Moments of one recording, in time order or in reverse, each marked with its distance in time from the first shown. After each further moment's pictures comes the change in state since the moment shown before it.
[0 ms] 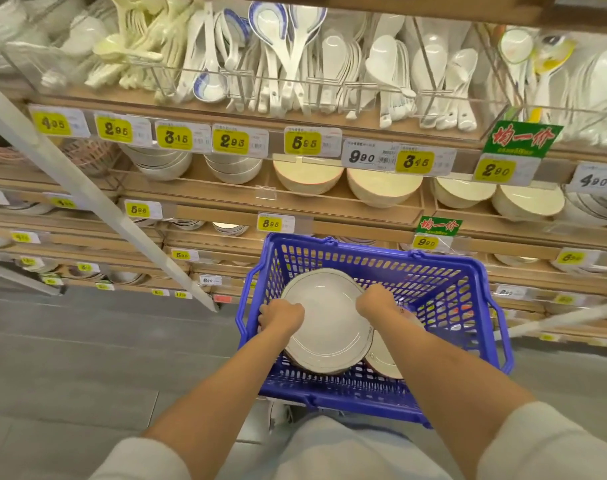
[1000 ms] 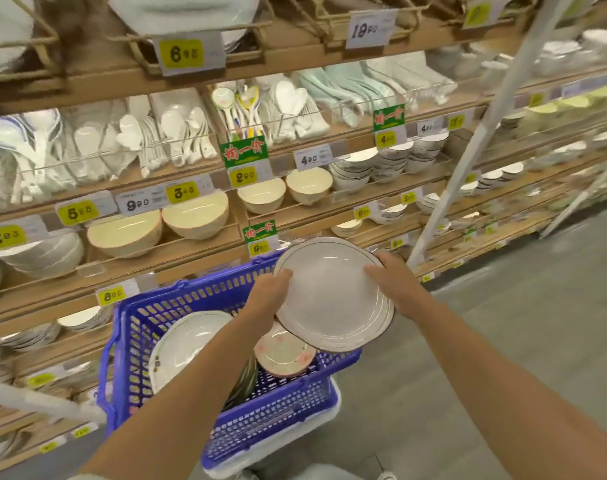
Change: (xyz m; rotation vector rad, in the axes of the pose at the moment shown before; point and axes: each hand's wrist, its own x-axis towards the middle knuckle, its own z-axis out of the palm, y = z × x) left_hand -0.197 0.122 0.107 -0.236 -0.336 0.516; right_hand -0.098 0.264 -0.157 0.888 0.311 -0.151
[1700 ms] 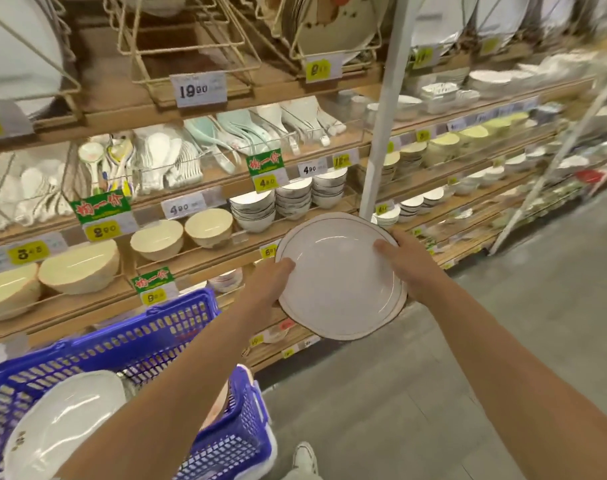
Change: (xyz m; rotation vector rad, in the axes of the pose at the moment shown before) left_hand -0.044 0.112 0.227 -0.001 -0.071 0.208; right_hand 0.033 0.018 -0.262 0.217 0.152 -0.114
